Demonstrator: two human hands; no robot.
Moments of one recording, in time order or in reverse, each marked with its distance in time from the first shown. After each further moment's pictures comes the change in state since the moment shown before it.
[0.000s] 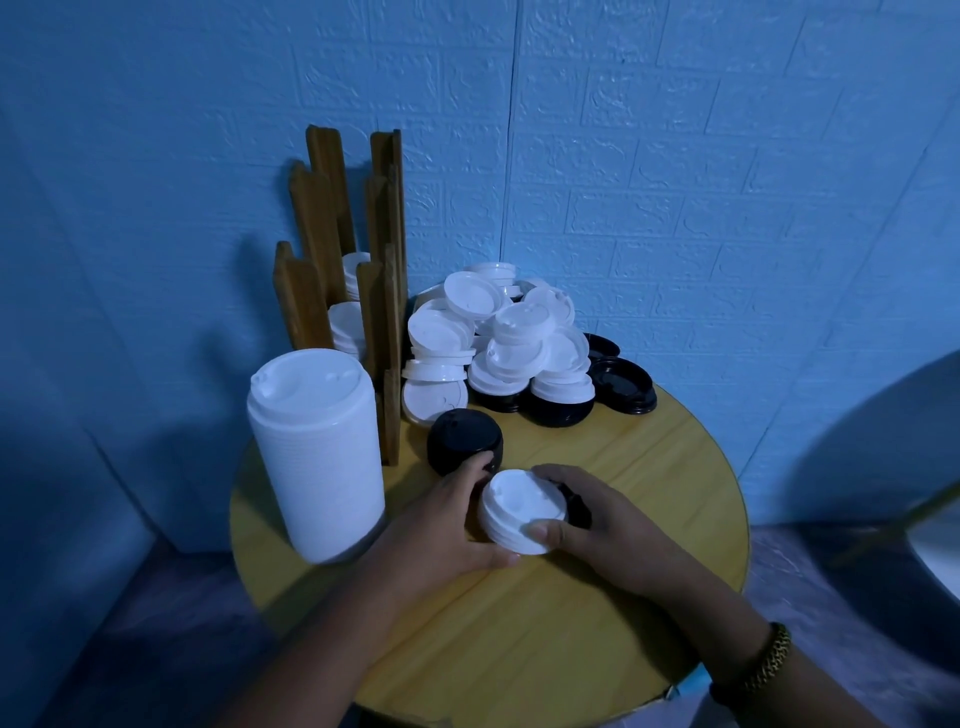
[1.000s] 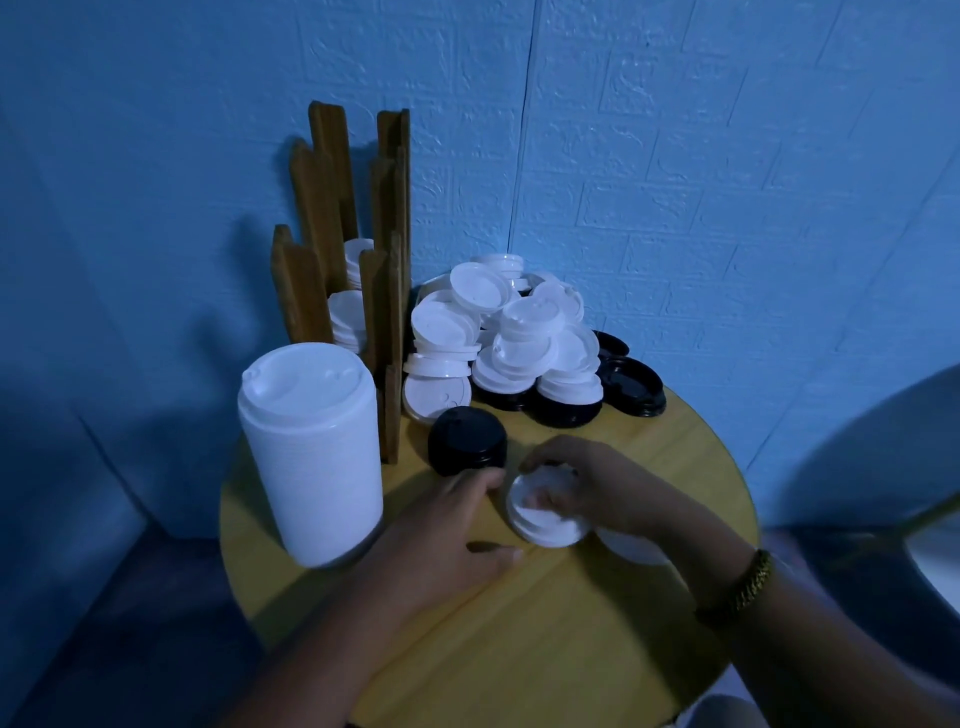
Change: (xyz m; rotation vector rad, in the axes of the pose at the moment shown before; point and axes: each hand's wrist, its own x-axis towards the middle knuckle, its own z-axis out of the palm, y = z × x) left_hand -0.001 -0.005 0.002 0.037 0.032 0.060; right_hand 0.055 -0.018 -0.025 -0.287 -0.153 -0.045
